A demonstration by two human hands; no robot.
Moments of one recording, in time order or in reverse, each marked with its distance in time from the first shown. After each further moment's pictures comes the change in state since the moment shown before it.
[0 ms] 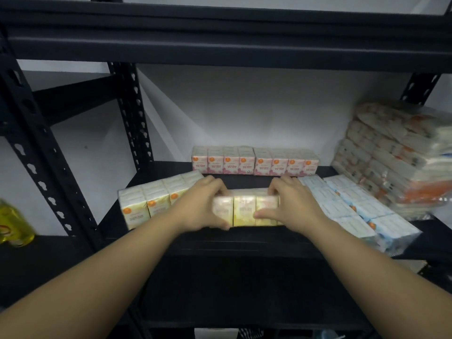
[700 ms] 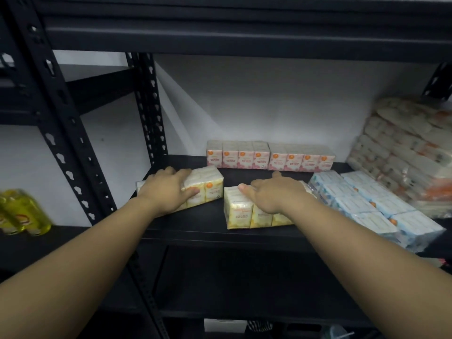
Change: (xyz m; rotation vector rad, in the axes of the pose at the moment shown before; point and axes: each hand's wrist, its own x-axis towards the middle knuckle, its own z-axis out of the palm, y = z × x) left_hand -0.026 -0.099 -0.038 0.409 -0.001 -0.359; right_hand 0.035 -0.092 -0.004 -0.259 -0.486 0.206
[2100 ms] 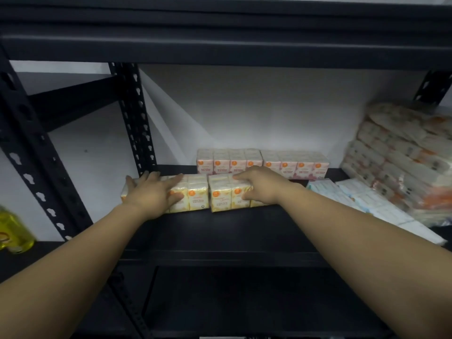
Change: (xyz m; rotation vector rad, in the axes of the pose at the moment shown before) left_hand 0.034 -0.009 -0.002 0.125 -0.078 -0.070; right_hand 0.097 0.035 -0.002 0.127 0.178 -0.361
